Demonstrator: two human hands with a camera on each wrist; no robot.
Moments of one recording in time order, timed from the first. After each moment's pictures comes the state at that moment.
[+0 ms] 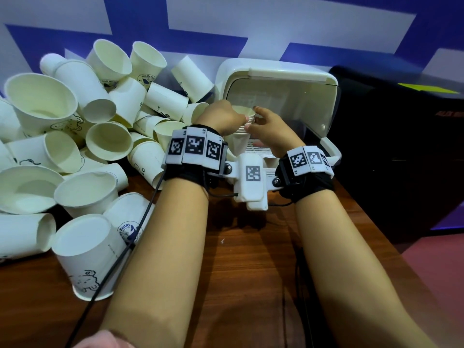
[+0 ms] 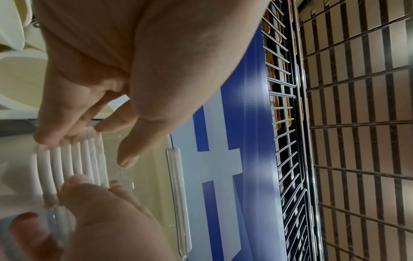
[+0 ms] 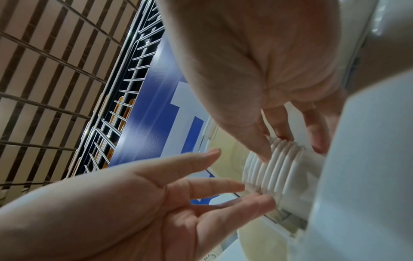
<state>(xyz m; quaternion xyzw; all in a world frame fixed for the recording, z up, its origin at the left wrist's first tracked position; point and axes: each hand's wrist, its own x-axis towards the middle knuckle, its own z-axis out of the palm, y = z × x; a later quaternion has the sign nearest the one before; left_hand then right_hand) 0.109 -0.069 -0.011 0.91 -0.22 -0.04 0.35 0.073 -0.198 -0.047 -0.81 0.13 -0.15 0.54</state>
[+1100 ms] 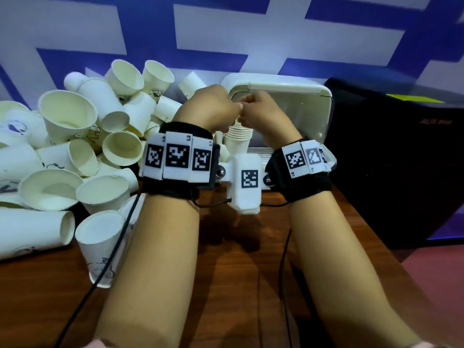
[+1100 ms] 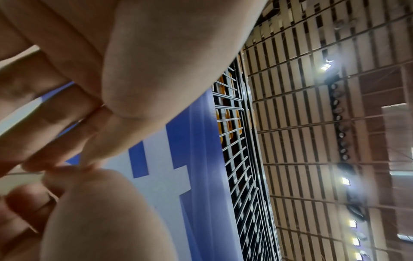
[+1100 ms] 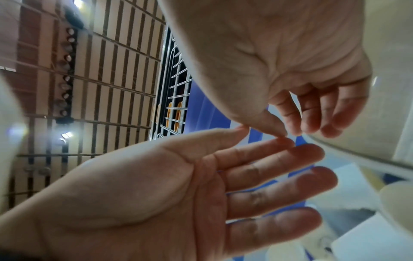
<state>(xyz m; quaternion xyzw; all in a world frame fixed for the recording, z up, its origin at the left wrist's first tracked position) 0.058 -0.029 0.036 0.89 -0.24 -0.01 0.39 0.061 -0.154 0.007 -0.83 0.08 -0.21 0.50</state>
